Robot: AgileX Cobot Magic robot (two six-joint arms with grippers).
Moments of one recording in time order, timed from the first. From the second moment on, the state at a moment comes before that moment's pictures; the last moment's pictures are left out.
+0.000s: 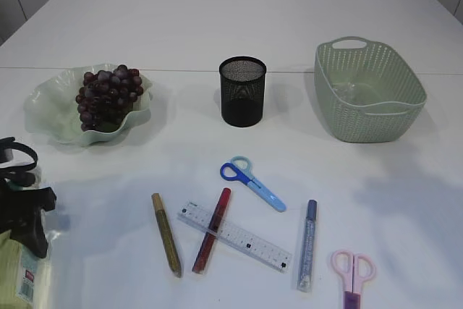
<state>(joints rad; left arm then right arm) -0.12 1.74 -0.80 -0.18 0.74 -0.33 0.06 1.13 -1.01 0.06 1.01 0.00</state>
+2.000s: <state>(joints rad) -0.24 1.30 -0.56 -1.44 0.24 1.29 0.06 1.13 -1.01 0.07 1.02 0.00</state>
